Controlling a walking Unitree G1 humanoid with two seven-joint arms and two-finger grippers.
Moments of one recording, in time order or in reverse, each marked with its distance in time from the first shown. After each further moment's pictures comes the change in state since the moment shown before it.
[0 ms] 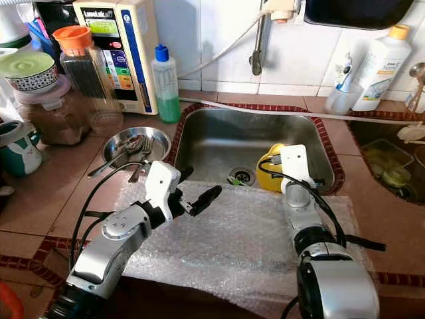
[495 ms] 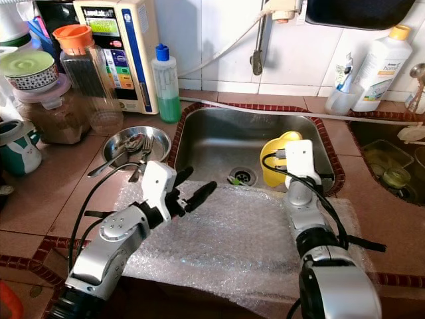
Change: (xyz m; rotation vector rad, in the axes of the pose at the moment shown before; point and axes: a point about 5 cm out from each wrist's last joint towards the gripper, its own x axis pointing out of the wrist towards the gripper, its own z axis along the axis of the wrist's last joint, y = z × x) left arm -0.002 0.002 0.000 -0.020 -0.031 0.014; right arm 0.000 -0.005 0.011 -0.061 -0.085 -0.084
